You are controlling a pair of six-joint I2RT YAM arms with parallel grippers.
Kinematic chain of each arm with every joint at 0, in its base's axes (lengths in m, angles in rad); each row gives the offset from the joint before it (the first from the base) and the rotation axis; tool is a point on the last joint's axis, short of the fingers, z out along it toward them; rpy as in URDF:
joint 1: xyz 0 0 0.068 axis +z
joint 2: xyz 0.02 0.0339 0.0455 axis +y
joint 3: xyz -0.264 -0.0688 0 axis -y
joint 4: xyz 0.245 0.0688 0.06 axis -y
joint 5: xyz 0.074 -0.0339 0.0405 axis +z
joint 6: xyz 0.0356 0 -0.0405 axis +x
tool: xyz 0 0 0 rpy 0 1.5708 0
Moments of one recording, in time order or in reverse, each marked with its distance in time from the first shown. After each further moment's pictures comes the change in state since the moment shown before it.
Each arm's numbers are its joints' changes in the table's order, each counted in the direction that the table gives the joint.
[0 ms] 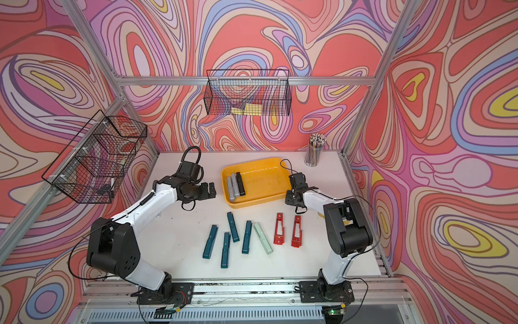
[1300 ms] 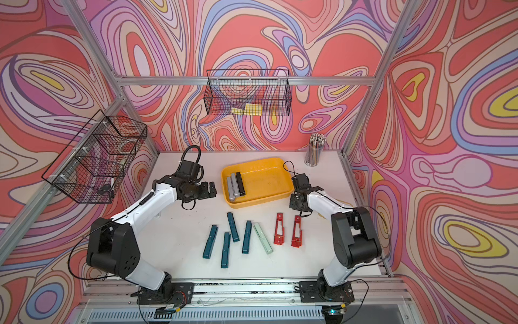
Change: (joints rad) left arm 0.000 0.000 0.010 -0.002 -0.016 0.000; right arm -0.004 -0.143 -0.020 -0.235 -0.049 0.026
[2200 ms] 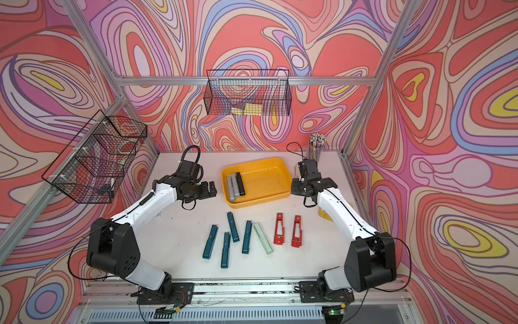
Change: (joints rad) left arm 0.000 0.000 0.000 0.006 -0.006 -0.035; right arm -0.001 -0.173 0.193 -0.095 0.090 -0.095
